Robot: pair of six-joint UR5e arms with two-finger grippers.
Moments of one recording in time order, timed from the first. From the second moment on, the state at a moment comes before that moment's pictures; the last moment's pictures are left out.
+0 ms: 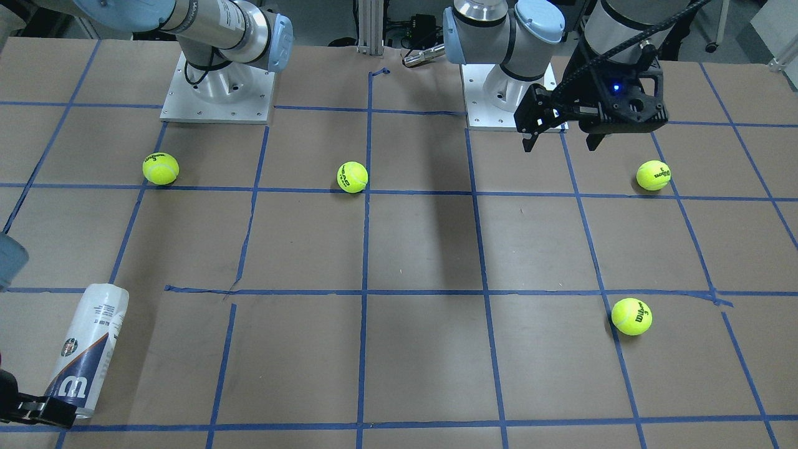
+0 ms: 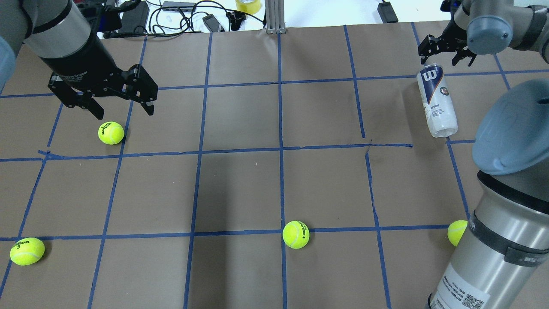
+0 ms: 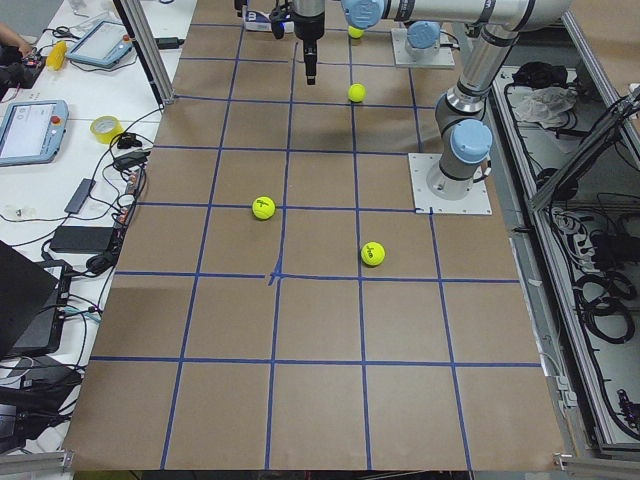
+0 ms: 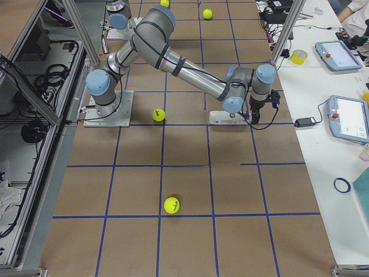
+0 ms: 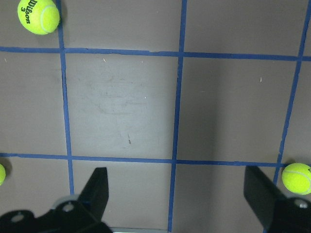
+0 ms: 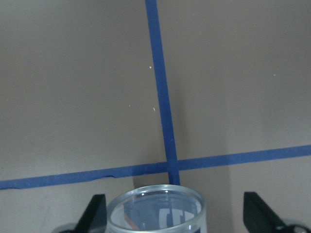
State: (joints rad) left arm -1.52 -1.52 -1.57 -1.64 1.59 0.00; right arm 1.26 -0.82 1.20 -2.07 -1.53 -0.21
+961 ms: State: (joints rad) left arm -1.52 -1.52 -1.58 -1.66 1.59 0.00; right arm 1.25 -0.81 1.29 -2.12 -1.50 -0.31
